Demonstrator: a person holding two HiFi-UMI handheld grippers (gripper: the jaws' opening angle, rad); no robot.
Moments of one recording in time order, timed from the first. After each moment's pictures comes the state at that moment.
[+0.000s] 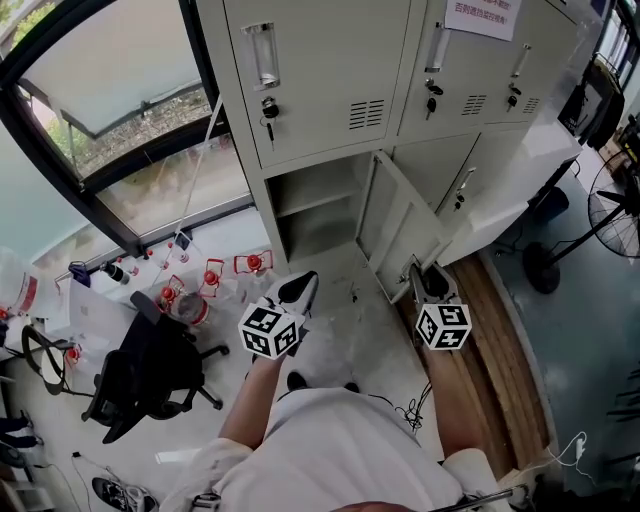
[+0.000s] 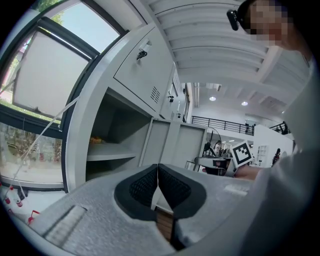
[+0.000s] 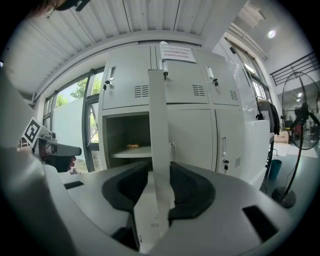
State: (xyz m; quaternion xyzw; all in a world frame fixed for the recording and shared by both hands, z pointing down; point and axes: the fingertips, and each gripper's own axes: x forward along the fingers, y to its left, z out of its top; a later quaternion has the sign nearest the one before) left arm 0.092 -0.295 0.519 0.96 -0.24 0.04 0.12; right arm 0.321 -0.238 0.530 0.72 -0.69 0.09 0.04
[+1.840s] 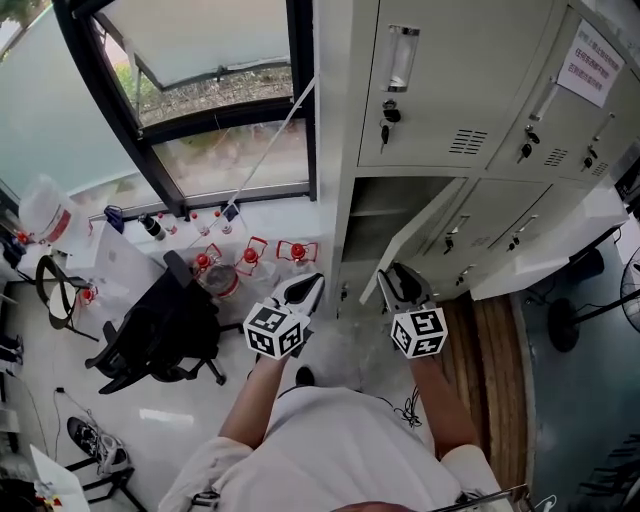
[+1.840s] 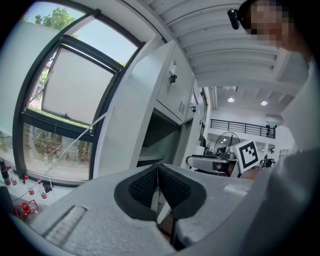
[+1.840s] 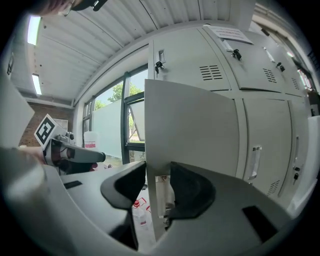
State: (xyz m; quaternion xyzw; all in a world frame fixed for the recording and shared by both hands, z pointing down) left arm -0.029 -0.322 0.526 0.93 -0.35 0.02 0.14; right arm 0.115 -0.326 0.524 0.55 -0.83 0.05 0.06
